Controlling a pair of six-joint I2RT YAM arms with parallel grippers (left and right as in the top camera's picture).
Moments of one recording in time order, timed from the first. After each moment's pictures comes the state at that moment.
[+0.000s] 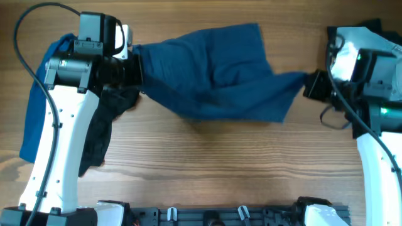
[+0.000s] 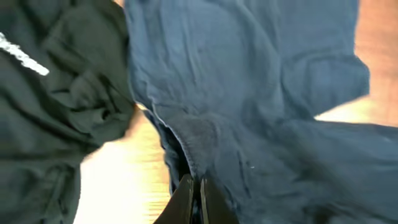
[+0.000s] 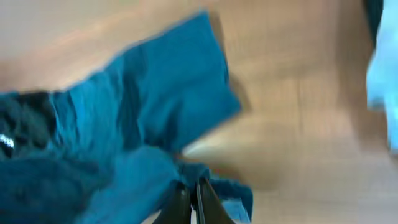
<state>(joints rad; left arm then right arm) -0.14 1.50 1.61 -1.17 0.10 -0.26 -0.12 1.22 1.20 -0.80 -0.33 0.20</state>
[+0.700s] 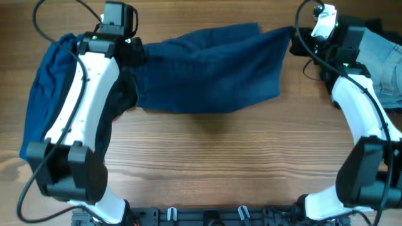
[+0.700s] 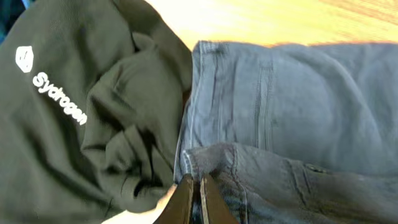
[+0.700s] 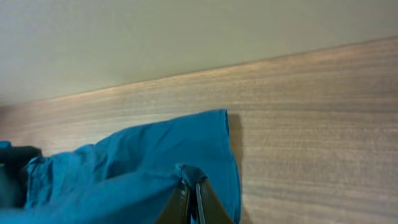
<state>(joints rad) -0.14 1.79 1.61 -0.91 -0.18 -0.39 -0.11 1.71 1.21 -0.04 -0.44 0.18</state>
